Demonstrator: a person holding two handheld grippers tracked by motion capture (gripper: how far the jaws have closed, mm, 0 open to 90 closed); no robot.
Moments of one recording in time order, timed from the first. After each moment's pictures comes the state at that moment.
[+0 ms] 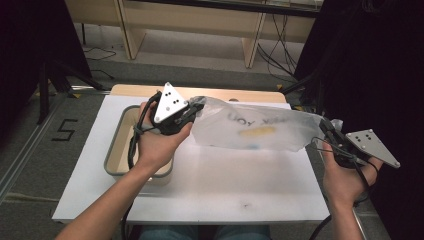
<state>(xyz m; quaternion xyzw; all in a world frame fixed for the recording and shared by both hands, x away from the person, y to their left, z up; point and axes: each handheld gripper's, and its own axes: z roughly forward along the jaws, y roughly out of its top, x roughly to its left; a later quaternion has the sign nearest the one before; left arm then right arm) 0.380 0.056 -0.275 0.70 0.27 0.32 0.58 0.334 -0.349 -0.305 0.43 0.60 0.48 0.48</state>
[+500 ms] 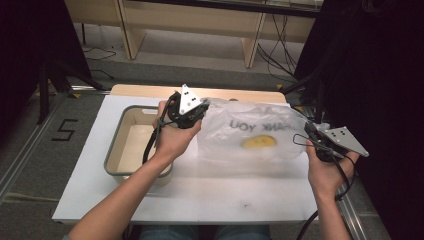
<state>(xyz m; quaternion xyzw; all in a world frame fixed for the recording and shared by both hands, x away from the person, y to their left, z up) 0.430 0.031 -0.318 0.74 0.31 0.32 0.51 0.369 -0.340 -0.345 0.46 0.63 0.44 0.45</state>
